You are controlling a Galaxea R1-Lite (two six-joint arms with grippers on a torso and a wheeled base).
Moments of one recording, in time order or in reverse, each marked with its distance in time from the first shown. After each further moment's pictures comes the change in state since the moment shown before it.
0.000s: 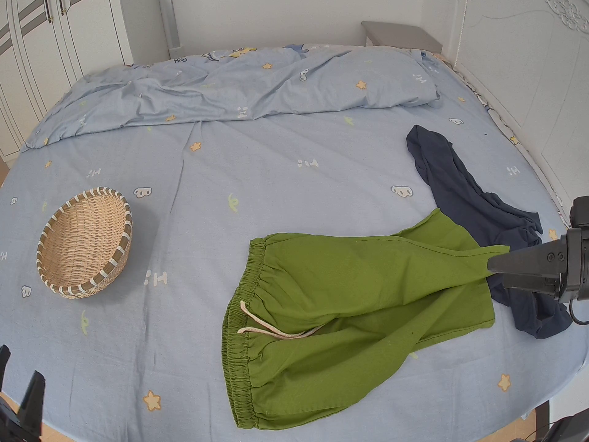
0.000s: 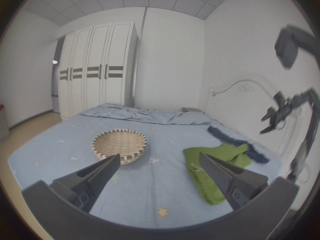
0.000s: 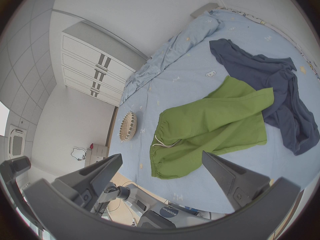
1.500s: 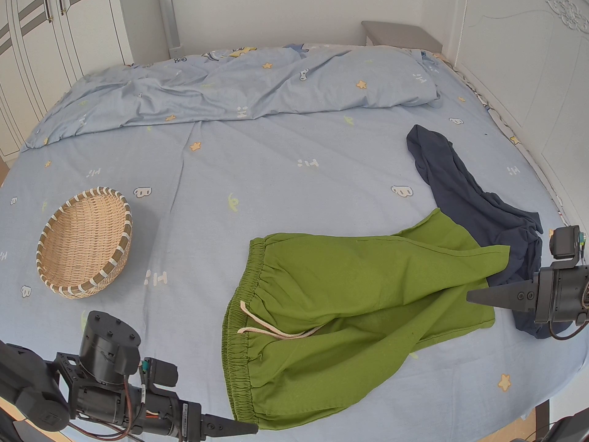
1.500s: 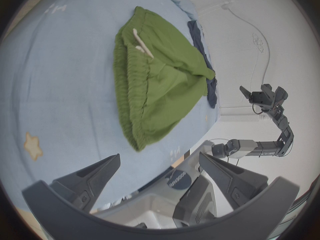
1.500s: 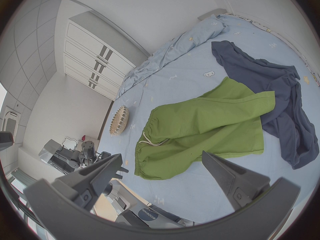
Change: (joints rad) left arm -0.537 1.441 -0.021 -0.488 -0.433 -0.493; right arm -0.052 0.040 0.197 -0.201 0.016 -0.146
